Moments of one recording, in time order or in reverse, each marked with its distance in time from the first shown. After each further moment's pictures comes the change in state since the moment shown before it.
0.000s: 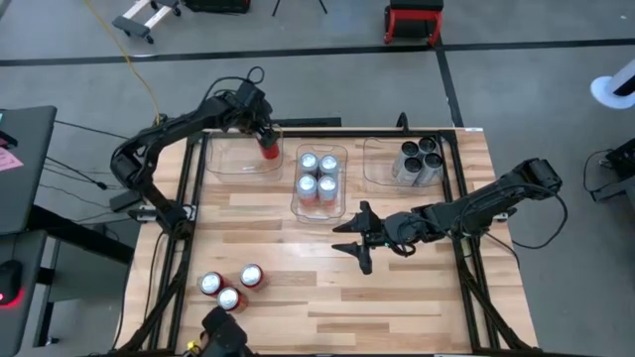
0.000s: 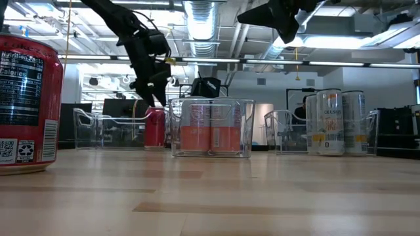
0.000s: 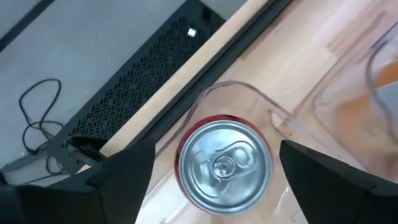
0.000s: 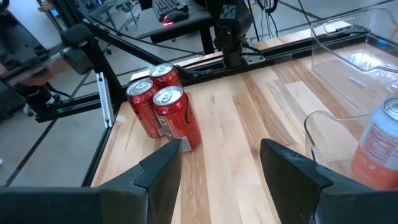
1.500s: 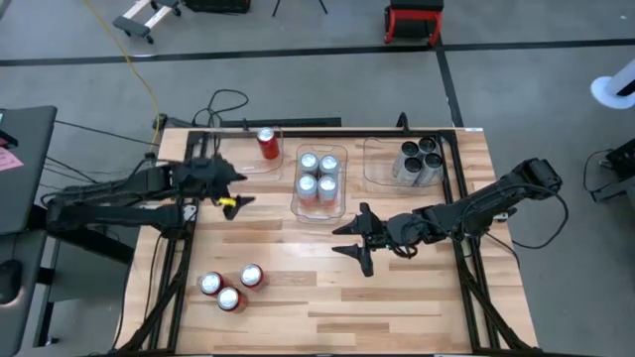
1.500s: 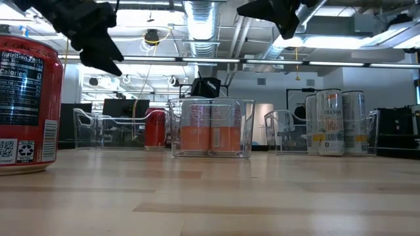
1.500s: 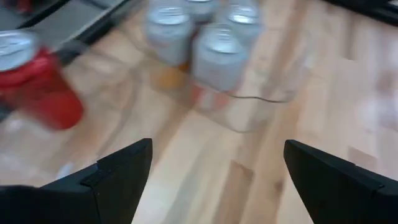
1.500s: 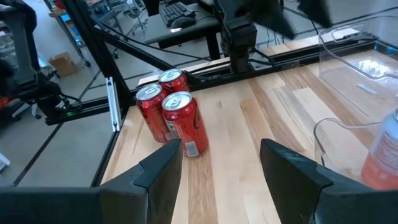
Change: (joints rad) left arm -0.611 -0.907 -0.629 0.080 -0.079 -0.321; right arm 0.018 0.000 -0.001 0.031 -0.001 -0.010
